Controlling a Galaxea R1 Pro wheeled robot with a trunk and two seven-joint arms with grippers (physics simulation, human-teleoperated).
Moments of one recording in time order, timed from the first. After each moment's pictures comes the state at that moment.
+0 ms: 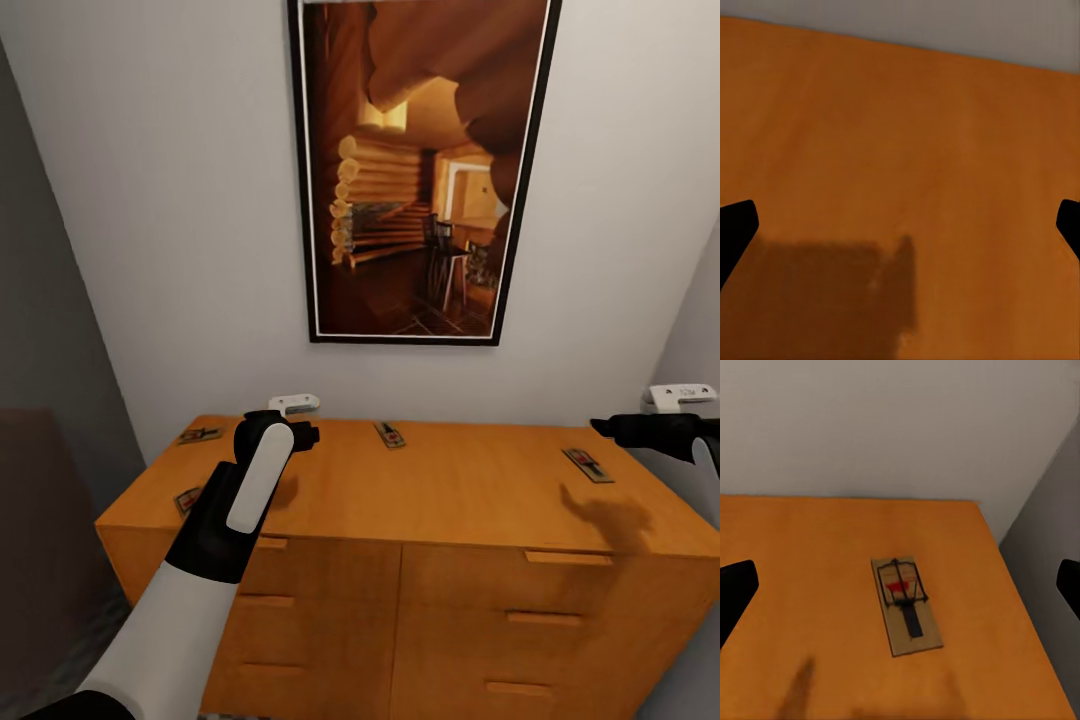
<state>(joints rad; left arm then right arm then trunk) -0.78 -0.17 -0.26 -1.39 0.68 1.03 0.95 -0.66 -0.47 -0.19 -1.54 -0.04 1.04 0.23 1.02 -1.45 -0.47</state>
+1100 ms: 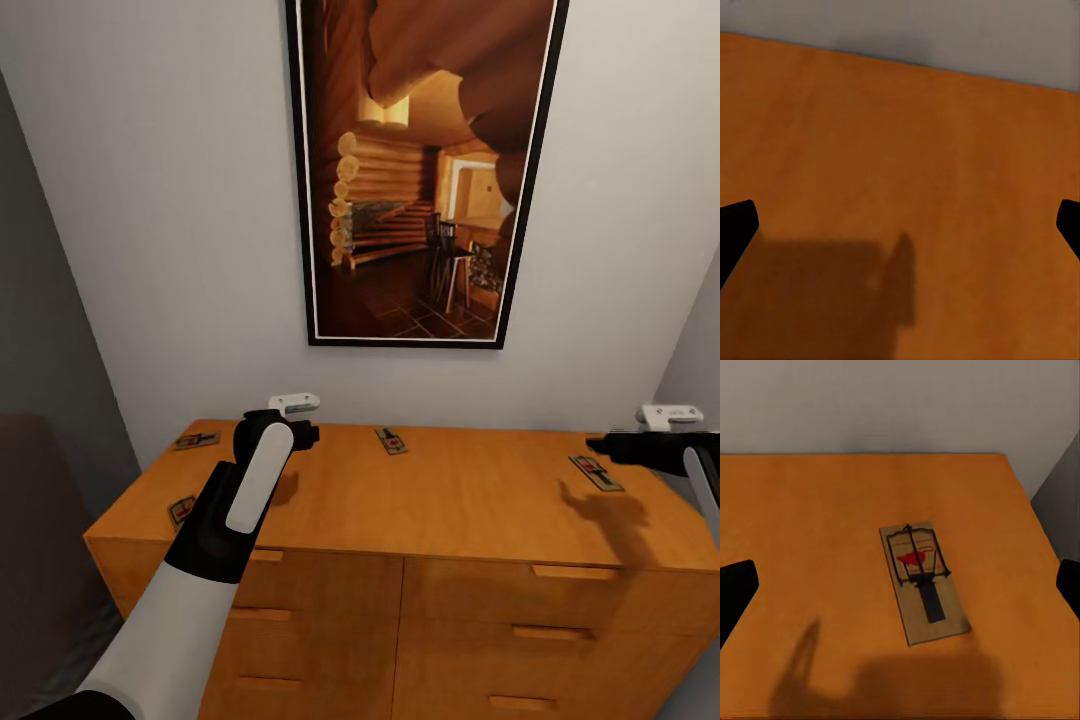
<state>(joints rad) -0.78 -0.17 -0.26 -1.40 0.68 1.03 0.95 -0.66 -0.47 -0.18 -1.41 -0.05 1.04 0.25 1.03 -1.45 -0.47</state>
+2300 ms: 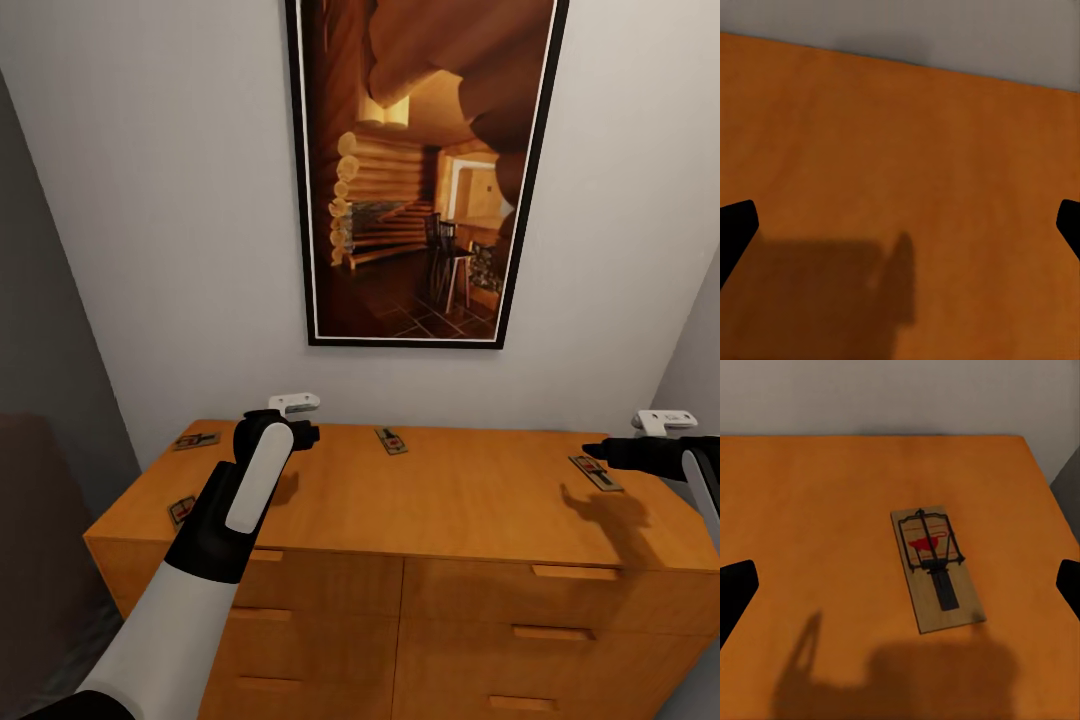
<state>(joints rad) -0.78 -0.17 -0.26 -1.40 0.68 1.03 0.95 -0.66 -0.48 -0.18 -1.38 -0.04 1.04 0.30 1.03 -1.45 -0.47</state>
